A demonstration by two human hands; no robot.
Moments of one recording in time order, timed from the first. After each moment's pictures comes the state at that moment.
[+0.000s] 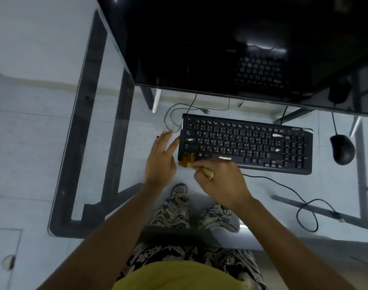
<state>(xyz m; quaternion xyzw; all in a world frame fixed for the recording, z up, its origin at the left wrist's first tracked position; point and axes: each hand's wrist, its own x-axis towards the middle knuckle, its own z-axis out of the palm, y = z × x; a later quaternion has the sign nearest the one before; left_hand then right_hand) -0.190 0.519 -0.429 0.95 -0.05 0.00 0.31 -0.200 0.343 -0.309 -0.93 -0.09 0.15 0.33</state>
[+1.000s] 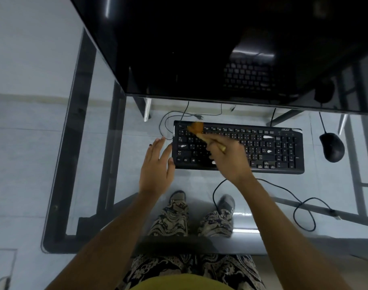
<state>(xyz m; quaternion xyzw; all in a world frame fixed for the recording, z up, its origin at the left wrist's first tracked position) -0.190 0.518 -0.427 0.96 -0.04 -0.01 0.29 -0.153 0.315 -0.331 -0.88 0.03 0.09 0.46</state>
